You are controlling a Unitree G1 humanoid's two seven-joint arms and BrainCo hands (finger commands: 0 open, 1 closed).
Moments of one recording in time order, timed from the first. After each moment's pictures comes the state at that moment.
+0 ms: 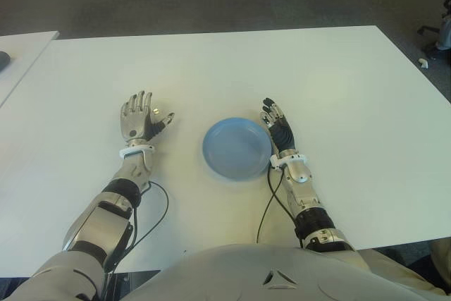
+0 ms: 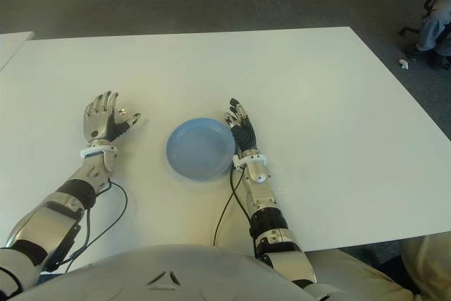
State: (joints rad) left arm -0.34 0.38 -0.38 1.02 0.70 0.03 0.80; right arm -0.12 0.05 0.02 0.61 -0.05 -0.44 0.03
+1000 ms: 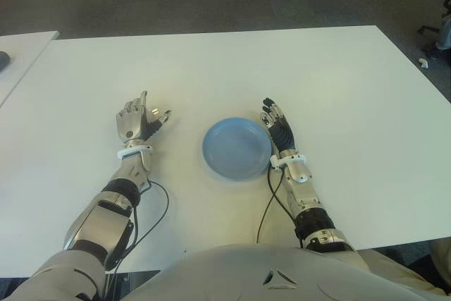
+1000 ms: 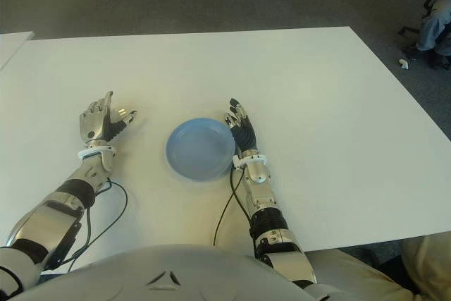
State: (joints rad) left arm -0.35 0.37 -0.35 1.06 0.68 -0.01 0.85; right arm -0.12 0.05 0.02 0.61 -0.05 -0.44 0.03
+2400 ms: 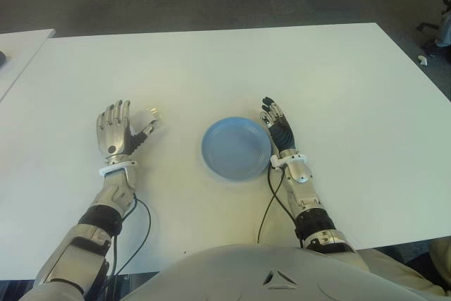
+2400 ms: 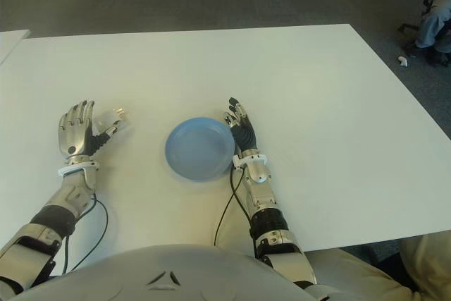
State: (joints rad) left arm -0.06 0.51 -0.32 0.63 0.69 0.18 0.79; right arm -0.11 0.05 0.02 0.59 -0.05 -0.44 0.04
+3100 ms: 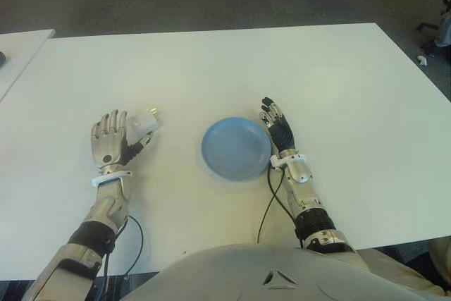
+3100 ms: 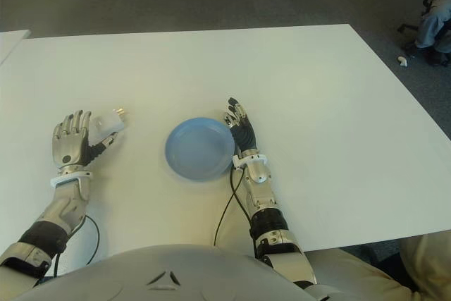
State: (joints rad) left arm 0.05 0.55 -0.33 0.46 0.76 0.32 0.70; right arm -0.11 0.05 0.02 0.59 -0.05 -0.44 0.05
